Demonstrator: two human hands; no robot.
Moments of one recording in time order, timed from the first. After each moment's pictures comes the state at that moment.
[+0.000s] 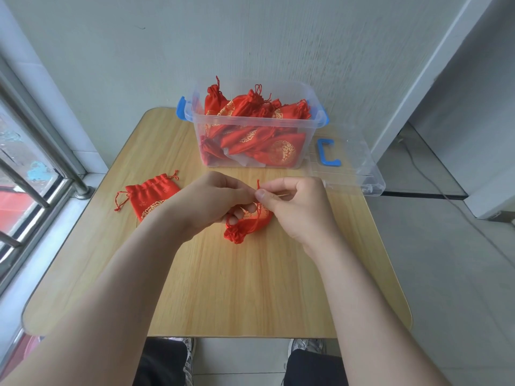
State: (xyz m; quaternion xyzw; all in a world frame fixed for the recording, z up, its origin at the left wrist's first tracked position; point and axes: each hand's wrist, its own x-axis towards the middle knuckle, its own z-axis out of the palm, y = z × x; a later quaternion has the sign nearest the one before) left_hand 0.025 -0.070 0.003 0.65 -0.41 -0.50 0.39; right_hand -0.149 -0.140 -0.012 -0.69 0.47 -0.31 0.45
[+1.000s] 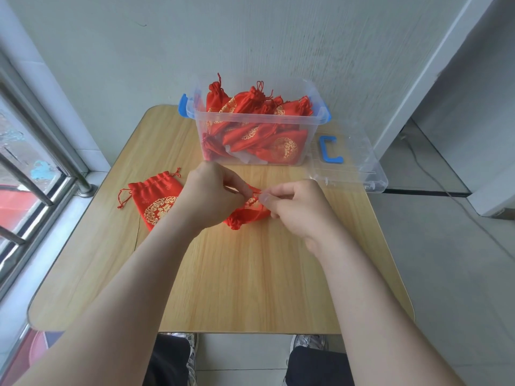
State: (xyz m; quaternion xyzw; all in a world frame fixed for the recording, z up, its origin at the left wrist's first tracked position) left_hand 0.018 -0.068 0.000 0.76 -0.48 -0.26 0.35; right_hand -0.149 -0.141 -0.012 -0.67 0.50 -0.22 0.51
